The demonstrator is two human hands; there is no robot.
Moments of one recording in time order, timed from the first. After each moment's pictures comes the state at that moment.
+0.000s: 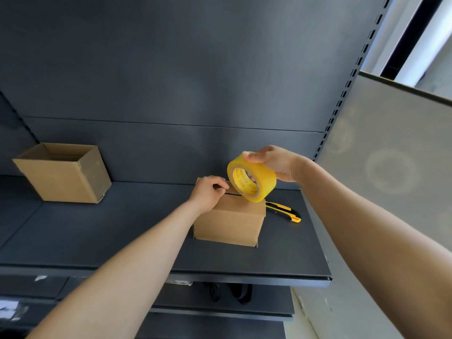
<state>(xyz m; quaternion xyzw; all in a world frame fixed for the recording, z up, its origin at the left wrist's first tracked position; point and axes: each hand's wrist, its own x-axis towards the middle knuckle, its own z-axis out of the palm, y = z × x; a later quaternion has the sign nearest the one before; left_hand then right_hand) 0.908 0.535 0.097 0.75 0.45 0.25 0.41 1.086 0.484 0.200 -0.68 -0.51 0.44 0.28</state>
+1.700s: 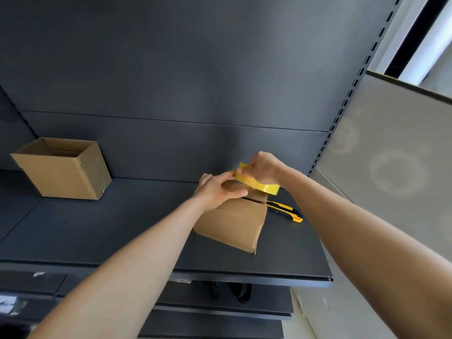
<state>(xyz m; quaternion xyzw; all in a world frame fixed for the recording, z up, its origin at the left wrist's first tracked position) 0.910 0.536 0.097 0.77 0.44 0.15 0.43 1.062 0.498 0.180 -0.78 -0.60 0.17 0.07</state>
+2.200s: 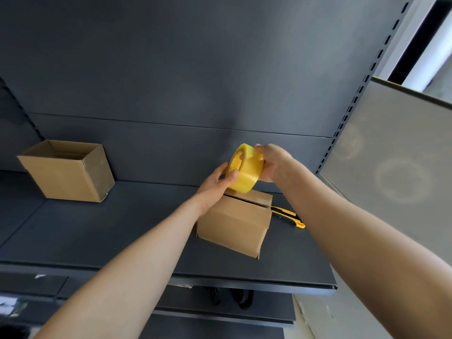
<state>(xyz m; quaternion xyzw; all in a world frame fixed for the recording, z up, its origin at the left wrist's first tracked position) 0.907 0.536 0.116 0.68 0.40 0.25 0.56 1.056 0.520 0.197 -0.60 -0.10 0.59 0.53</state>
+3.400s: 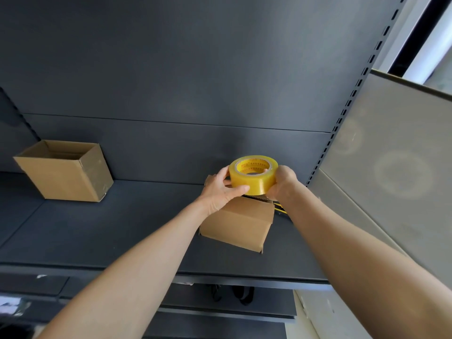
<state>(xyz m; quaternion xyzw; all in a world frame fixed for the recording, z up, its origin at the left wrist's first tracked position) 0.916 0.526 0.110 0.70 0.38 0.24 0.56 1.072 0.495 0.149 -0.58 0.07 0.53 0.61</state>
